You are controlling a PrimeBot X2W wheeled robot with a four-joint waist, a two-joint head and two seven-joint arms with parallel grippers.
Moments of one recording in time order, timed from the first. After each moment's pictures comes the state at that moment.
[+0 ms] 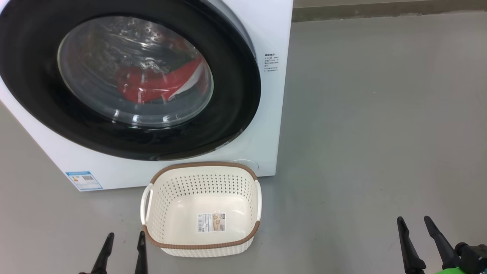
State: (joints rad) left arm 0.07 0.05 0.00 0.21 -0.15 0.00 -0.25; right arm 0.13 -0.11 -0.08 0.26 0.38 0.13 -0.25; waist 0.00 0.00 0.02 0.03
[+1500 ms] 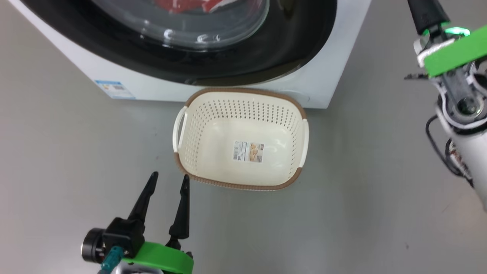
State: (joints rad) left arm -0.16 0.04 -0.20 0.20 -0.21 0.02 -0.25; right arm -0.87 -0.37 0.38 0.30 1.36 0.13 -0.11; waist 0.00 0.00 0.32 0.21
